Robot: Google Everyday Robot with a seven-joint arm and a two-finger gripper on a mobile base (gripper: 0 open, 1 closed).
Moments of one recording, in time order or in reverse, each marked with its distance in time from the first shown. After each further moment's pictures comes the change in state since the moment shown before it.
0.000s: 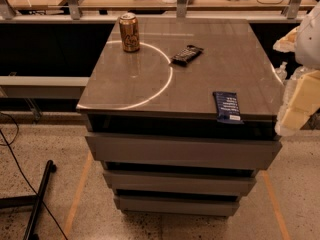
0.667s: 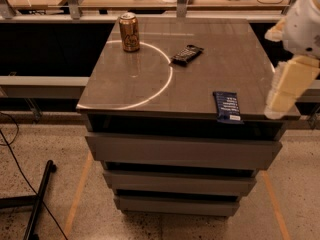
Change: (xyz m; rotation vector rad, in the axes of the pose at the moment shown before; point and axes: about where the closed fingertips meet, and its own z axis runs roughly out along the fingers) arm -0.012 -0.029 0.005 0.020 0.002 -0.016
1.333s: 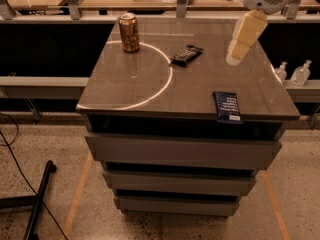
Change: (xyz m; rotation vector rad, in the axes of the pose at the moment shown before) arm -0.064 -0.125 0.032 0.054 -0.120 -0.012
